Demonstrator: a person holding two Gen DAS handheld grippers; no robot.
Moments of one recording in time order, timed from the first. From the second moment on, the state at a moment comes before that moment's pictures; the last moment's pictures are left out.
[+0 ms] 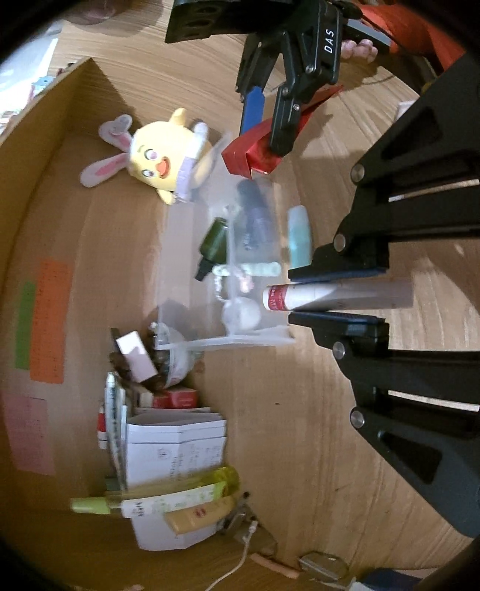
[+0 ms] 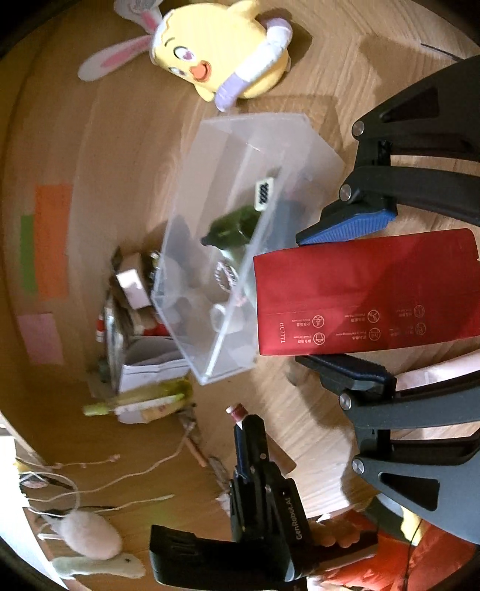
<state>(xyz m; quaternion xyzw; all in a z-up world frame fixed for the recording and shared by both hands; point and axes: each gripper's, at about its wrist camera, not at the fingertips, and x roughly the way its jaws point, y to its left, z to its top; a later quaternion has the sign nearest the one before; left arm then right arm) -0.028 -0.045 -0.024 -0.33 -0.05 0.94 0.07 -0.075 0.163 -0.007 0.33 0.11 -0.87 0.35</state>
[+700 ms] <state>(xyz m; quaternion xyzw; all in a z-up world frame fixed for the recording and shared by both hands) -0.065 -0.026 0.021 -0.28 -0.03 0.96 0.08 -0.102 0.182 0.043 0.26 0.05 -0.91 0.32</state>
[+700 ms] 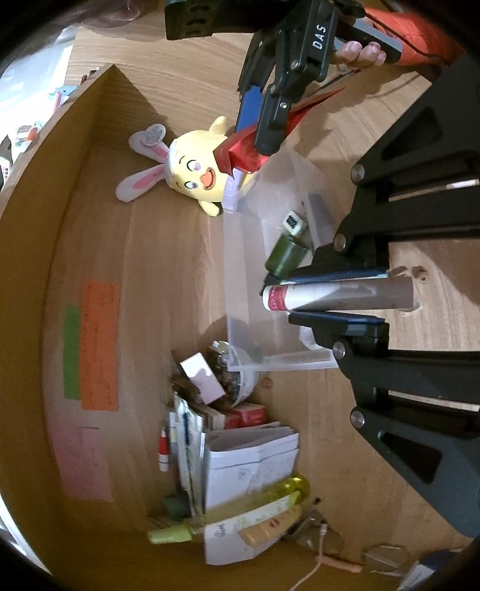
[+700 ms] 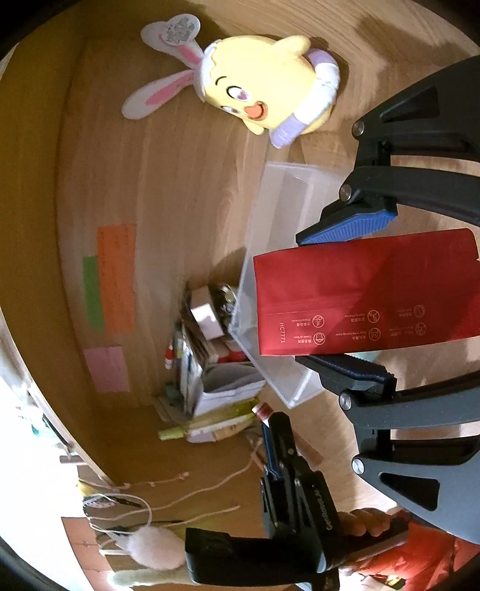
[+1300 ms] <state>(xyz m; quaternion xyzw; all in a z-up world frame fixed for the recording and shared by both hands) -0.107 -0.026 0.029 -0.28 -0.03 0.96 0.08 -0.161 0.183 0.059 0.26 0.05 -0.92 0.28</state>
